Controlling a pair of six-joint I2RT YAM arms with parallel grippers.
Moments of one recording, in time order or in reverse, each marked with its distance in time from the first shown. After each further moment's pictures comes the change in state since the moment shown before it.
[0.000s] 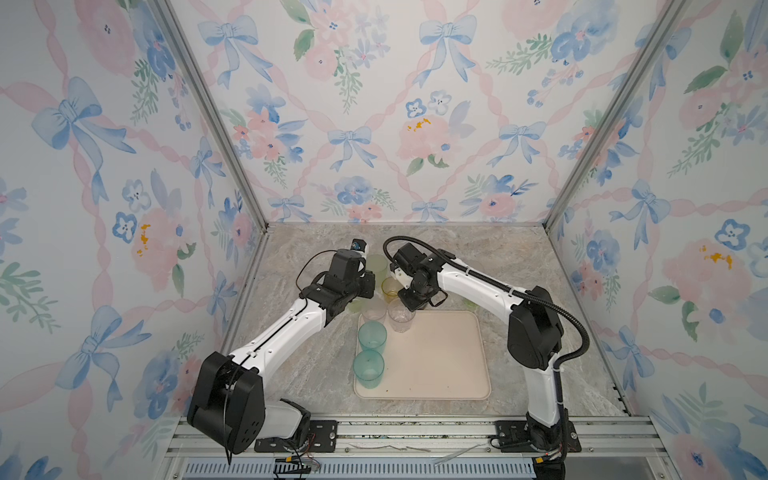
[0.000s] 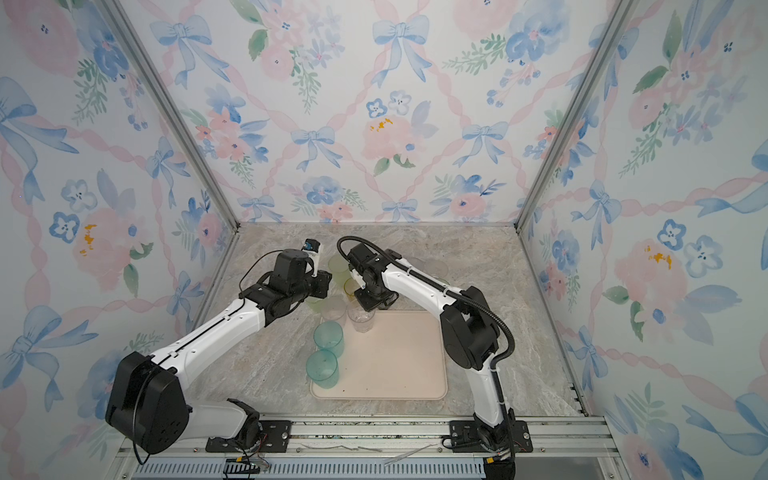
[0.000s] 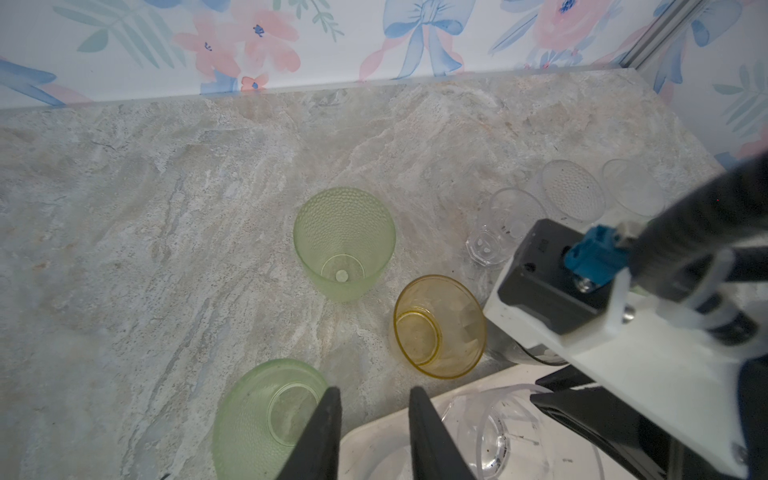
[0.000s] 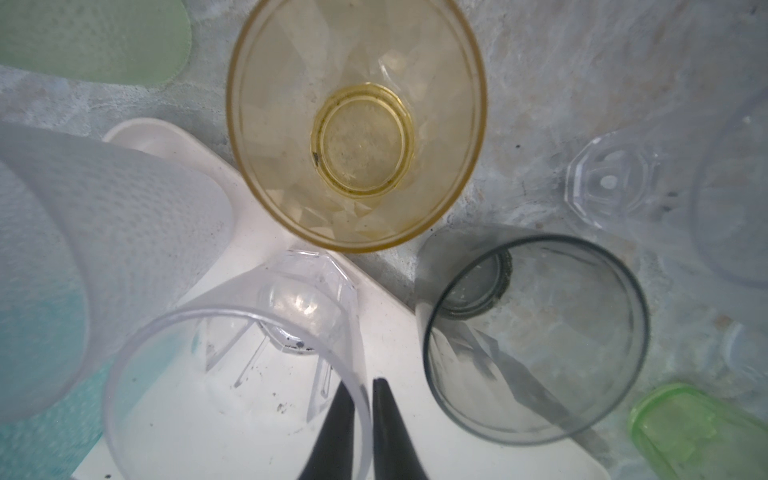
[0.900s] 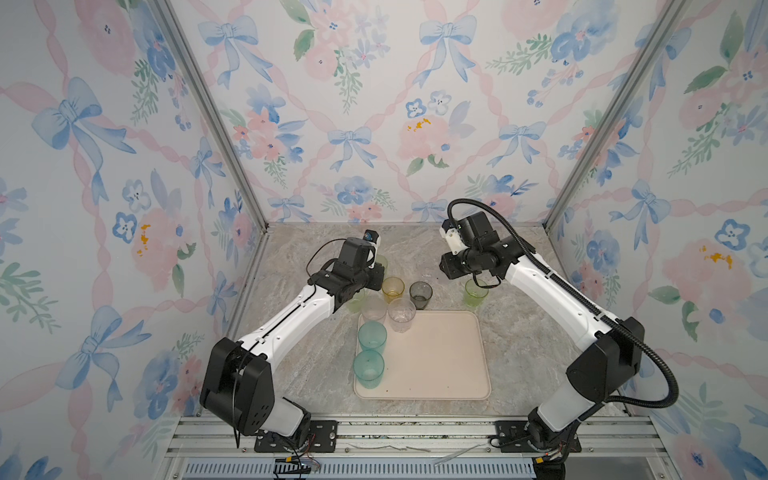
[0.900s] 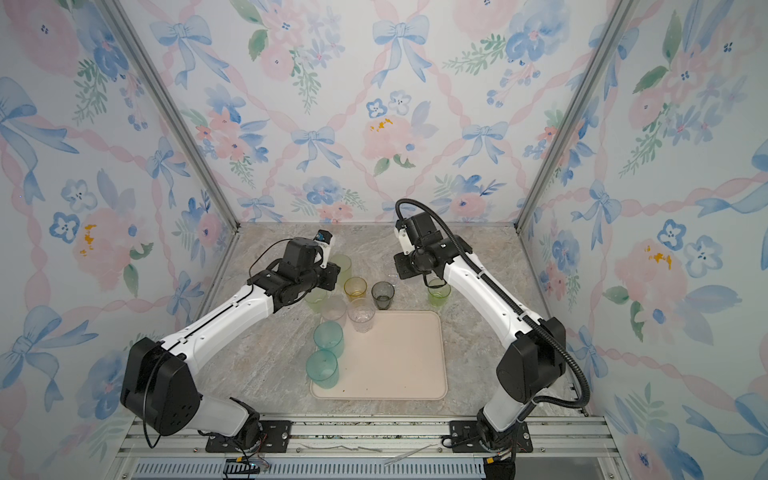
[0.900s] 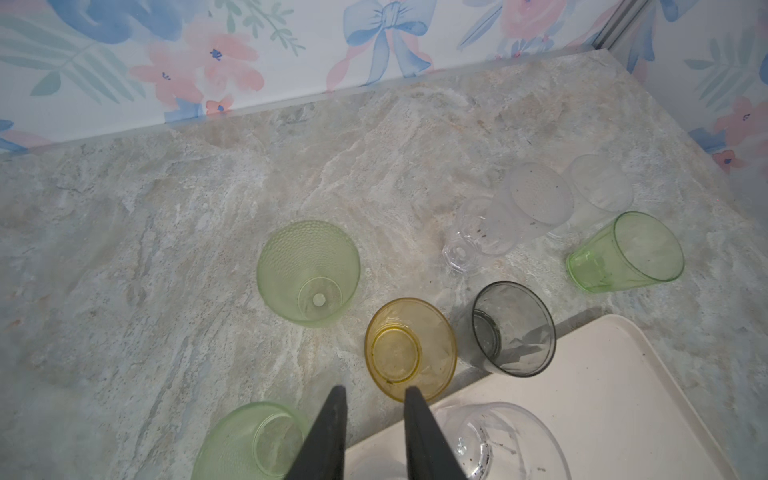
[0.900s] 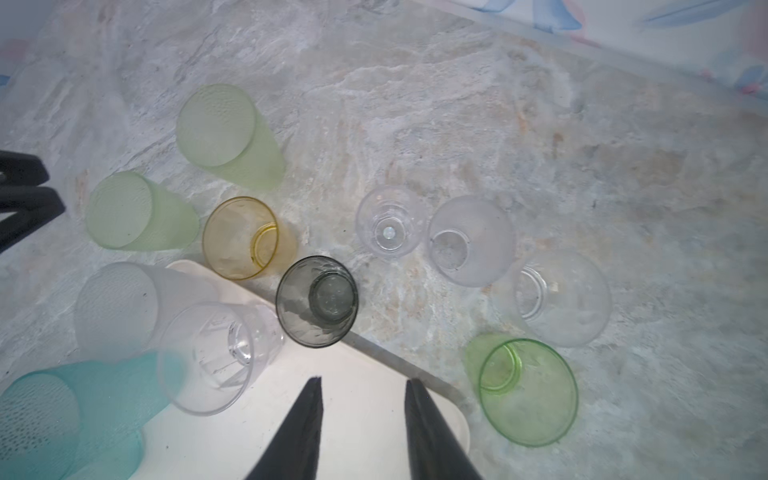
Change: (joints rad) left arm -0.053 0.132 0.206 -0.098 0.029 0.066; right arm -0.279 -0.404 -0.184 0.164 -0.022 0.024
